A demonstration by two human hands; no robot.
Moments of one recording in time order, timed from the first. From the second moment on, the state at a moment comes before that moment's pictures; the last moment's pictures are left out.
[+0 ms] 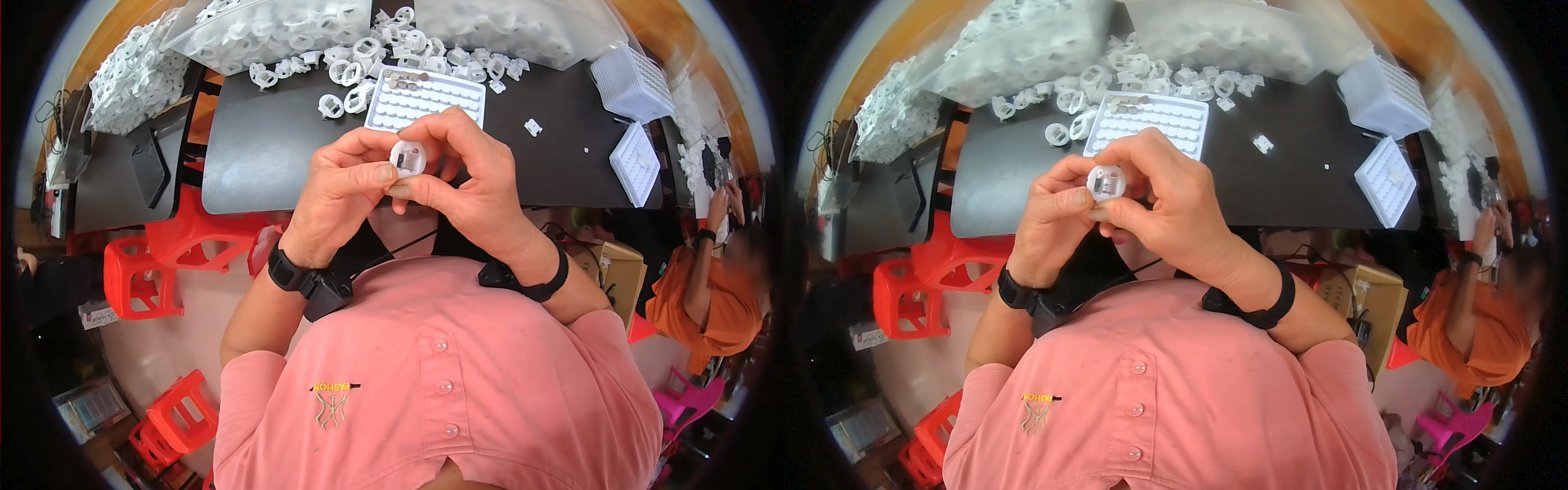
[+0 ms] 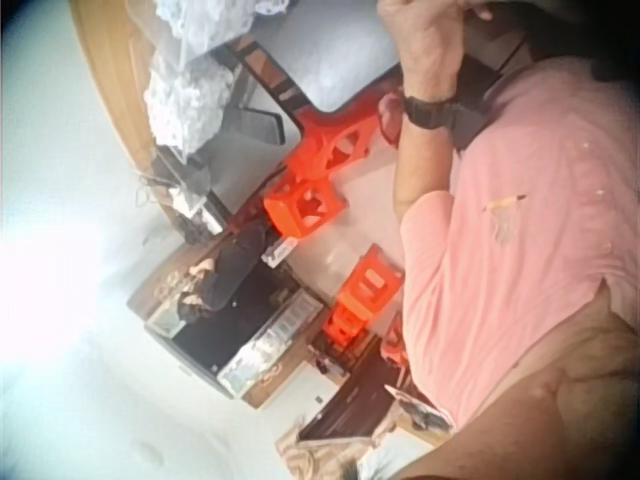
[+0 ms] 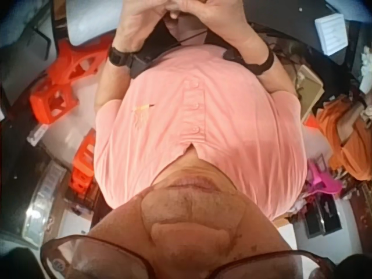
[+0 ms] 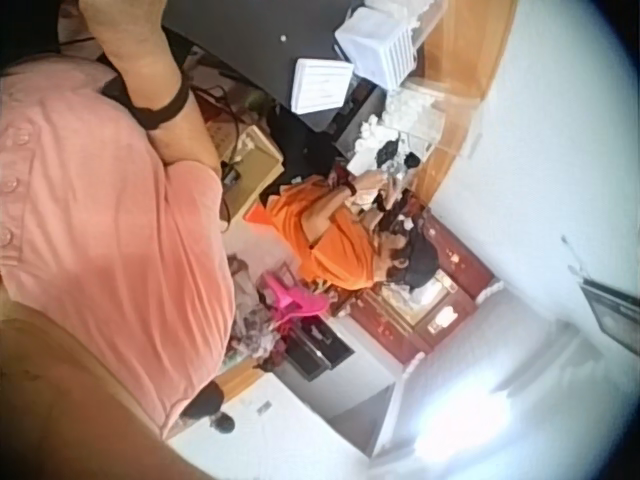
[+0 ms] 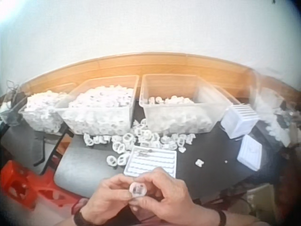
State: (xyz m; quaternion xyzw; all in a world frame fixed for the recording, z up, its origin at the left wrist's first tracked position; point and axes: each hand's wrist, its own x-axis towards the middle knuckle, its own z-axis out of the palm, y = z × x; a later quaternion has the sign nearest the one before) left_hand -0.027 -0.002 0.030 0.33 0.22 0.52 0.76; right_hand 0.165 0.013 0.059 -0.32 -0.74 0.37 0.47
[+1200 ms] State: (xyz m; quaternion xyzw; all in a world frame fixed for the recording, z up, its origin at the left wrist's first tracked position) left_hand -0.036 0.009 0.010 0.24 0.13 0.60 0.75; right_hand 0.172 0.083 0.111 -0.40 -0.88 0.14 0.22
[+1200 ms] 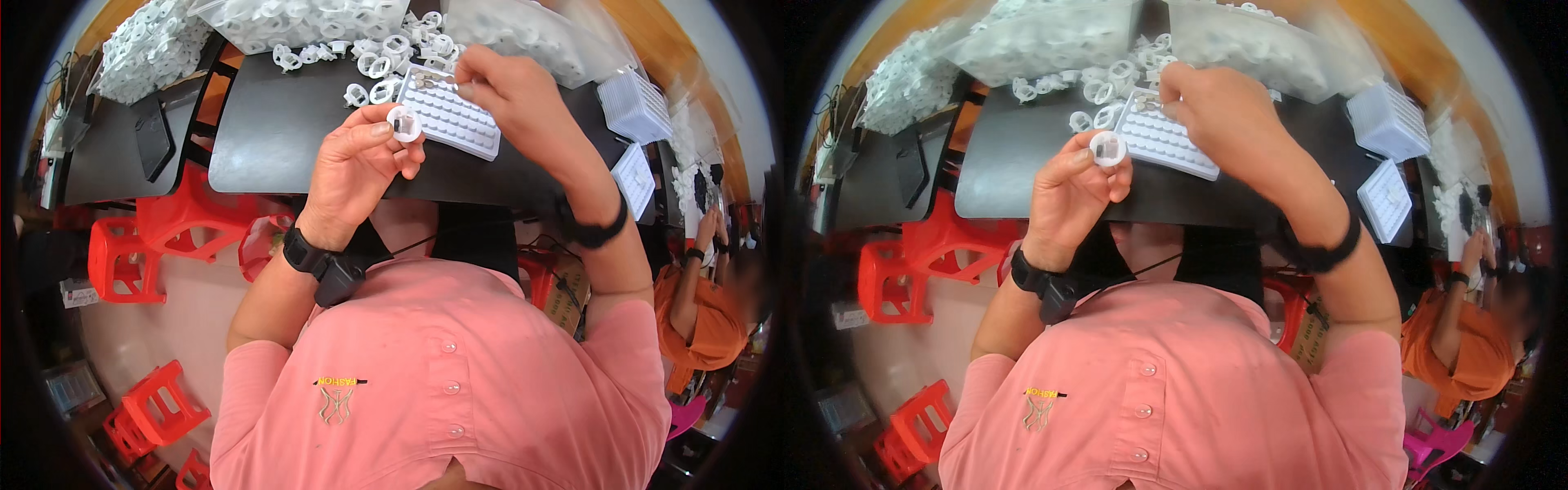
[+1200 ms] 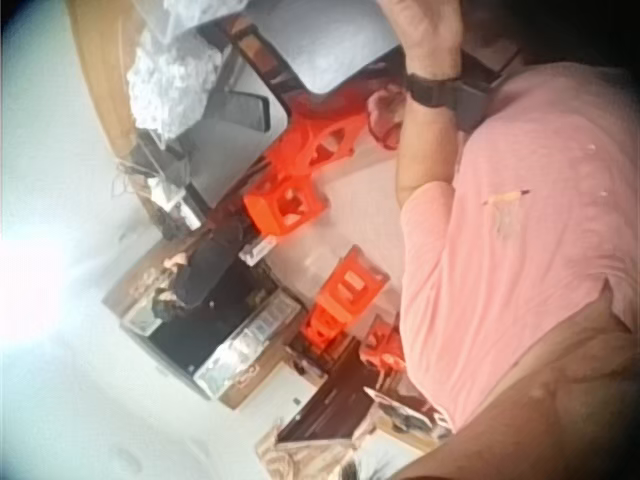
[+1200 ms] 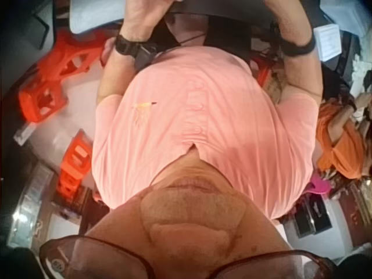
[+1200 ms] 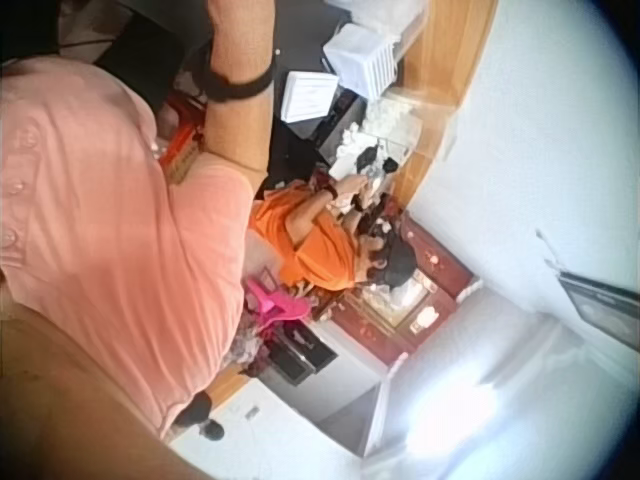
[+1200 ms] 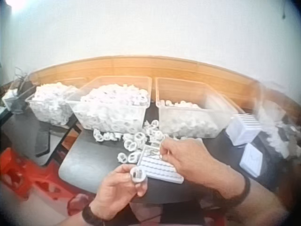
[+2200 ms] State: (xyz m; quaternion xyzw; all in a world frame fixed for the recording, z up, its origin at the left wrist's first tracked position) left_hand -0.015 -0.006 0.035 0.18 0.20 0.66 0.70; right_hand 0.146 0.000 0.072 -0.31 -0.77 0.35 0.44
